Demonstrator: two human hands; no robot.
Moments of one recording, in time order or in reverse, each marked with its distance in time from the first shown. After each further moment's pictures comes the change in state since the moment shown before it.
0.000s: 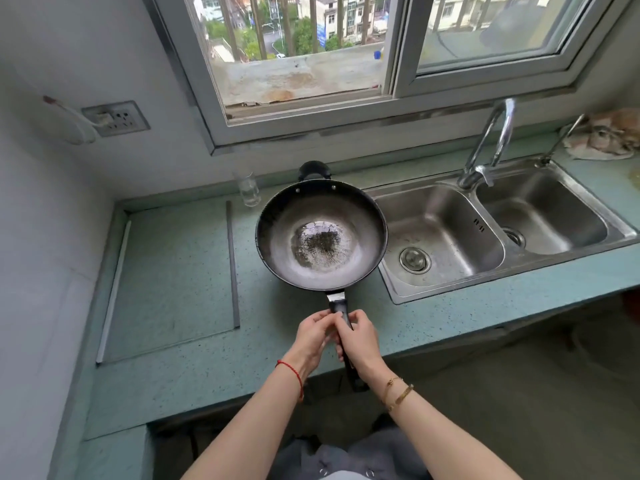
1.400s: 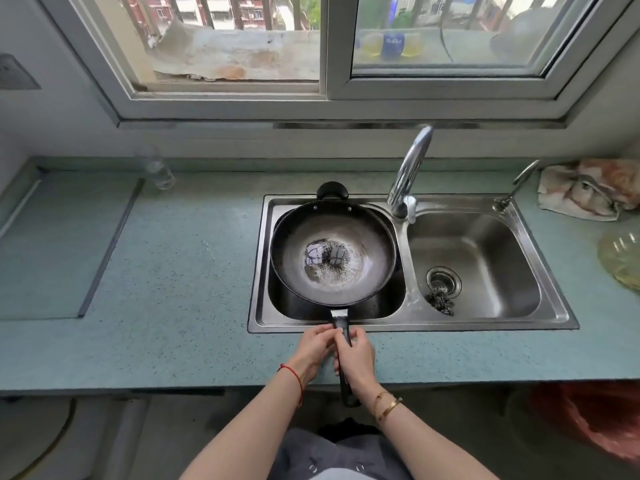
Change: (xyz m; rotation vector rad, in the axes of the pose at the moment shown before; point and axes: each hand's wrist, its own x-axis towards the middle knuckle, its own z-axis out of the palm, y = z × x) left_hand 0.106 -0.087 0.337 -0.040 0.091 -0.058; right_hand 0.163 0.026 -0.322 -0.164 -0.075 0.083
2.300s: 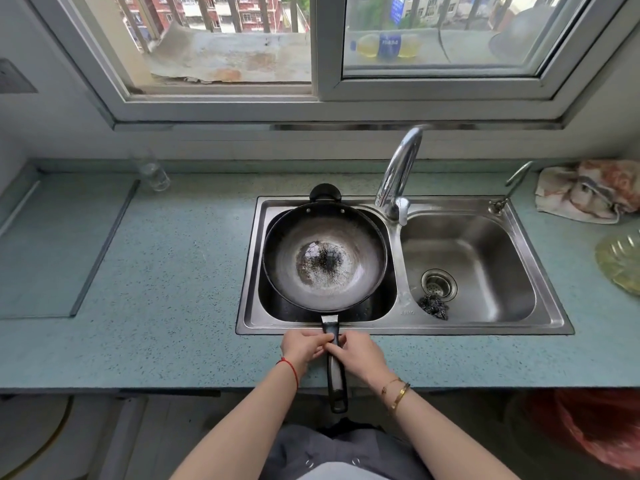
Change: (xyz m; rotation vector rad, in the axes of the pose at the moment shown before) left_hand 0.023 -0.010 0.005 0.043 0.292 -0.060; right_hand 0.043 0.003 -0.042 -0.890 -0.248 -0.235
